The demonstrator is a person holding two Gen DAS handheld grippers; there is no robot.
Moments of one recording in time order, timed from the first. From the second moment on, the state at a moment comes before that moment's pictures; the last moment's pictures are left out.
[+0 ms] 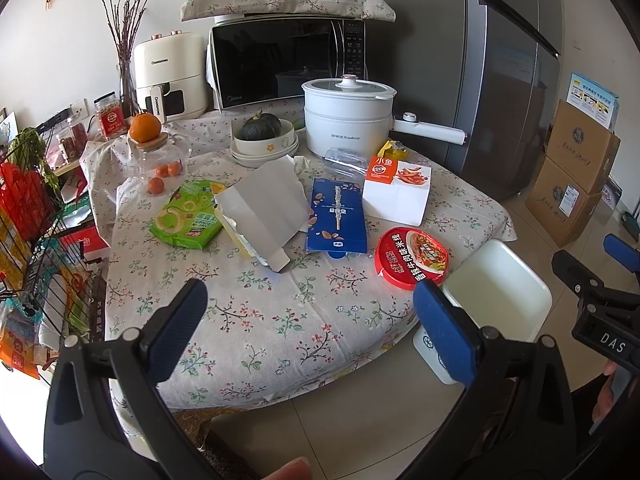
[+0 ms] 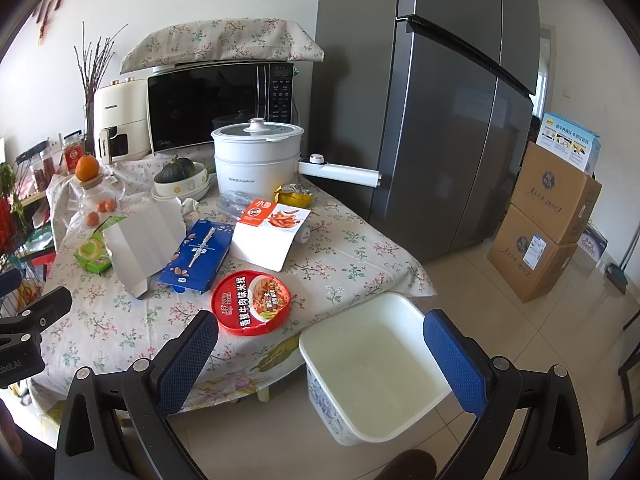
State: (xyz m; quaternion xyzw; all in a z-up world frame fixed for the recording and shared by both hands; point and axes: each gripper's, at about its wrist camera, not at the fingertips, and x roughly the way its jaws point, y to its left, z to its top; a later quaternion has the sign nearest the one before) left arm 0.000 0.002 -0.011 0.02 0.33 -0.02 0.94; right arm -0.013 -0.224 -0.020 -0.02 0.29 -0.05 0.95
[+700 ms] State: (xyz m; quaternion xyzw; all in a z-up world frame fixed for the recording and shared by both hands) left arm -0.002 0.008 -0.011 0.02 0.33 -0.02 0.94; right arm -0.013 -0.226 -0.021 -0.02 0.29 -0.06 0.95
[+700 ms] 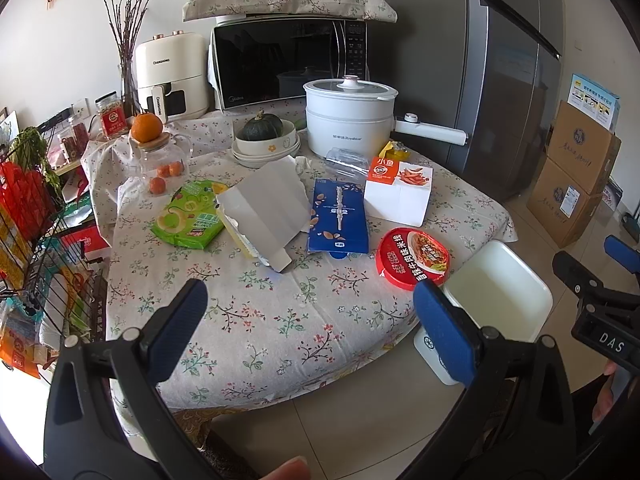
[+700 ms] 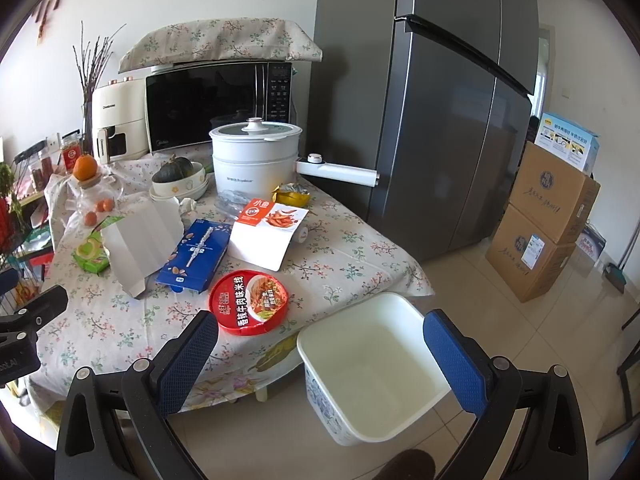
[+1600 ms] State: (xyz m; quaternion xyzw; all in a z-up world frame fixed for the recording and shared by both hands) left arm 0.086 0.043 -0.011 -0.01 0.41 -0.06 0.91; right arm 0.088 -0.216 -0.026 -0.02 0.44 0.05 0.89
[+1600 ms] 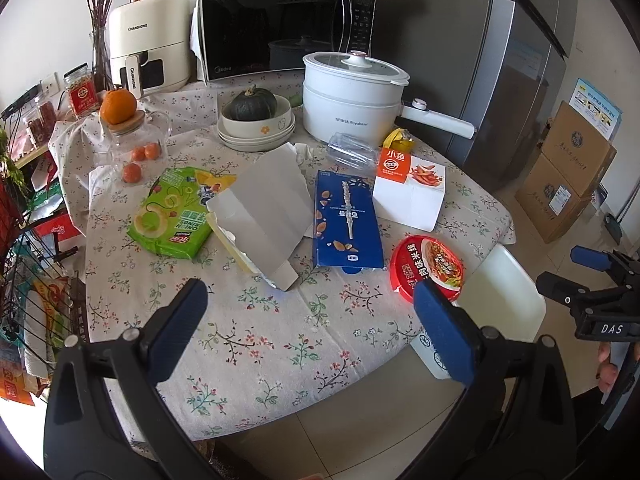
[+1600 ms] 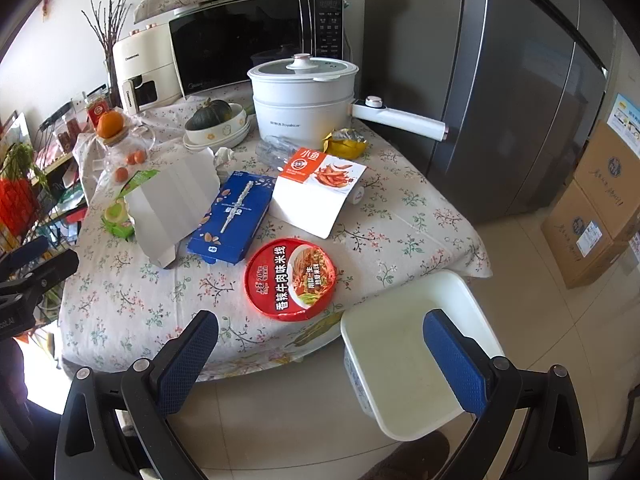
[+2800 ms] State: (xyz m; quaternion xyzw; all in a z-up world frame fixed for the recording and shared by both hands) left arm 0.199 0.090 -0.128 -0.08 0.52 0.00 0.85; right arm 0.207 -0.224 -0.170 0.14 0.61 0.07 0.78
